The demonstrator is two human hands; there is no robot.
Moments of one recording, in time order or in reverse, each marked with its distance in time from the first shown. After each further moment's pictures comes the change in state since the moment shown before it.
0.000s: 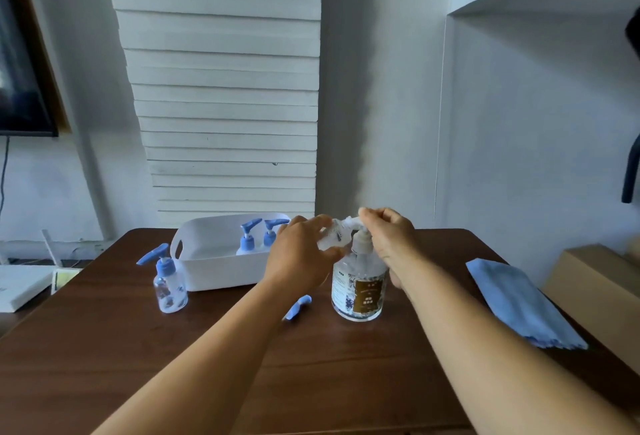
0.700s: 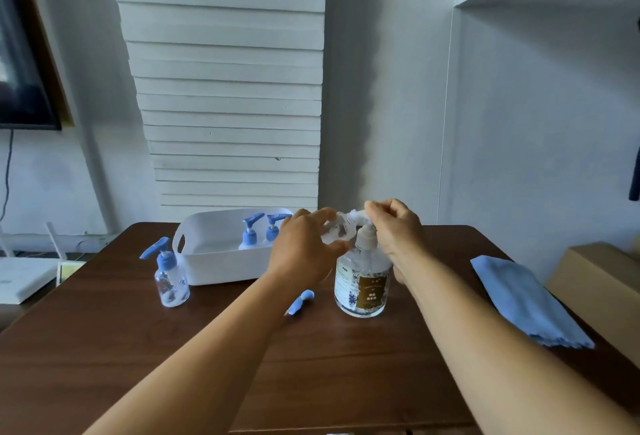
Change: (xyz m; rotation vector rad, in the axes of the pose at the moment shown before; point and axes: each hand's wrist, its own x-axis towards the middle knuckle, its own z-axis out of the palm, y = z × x) left_hand 0.001 0.003 -0.002 -0.008 -0.002 -0.004; right_hand -0.002 -0.001 0.000 -0.015 0.056 -0.053
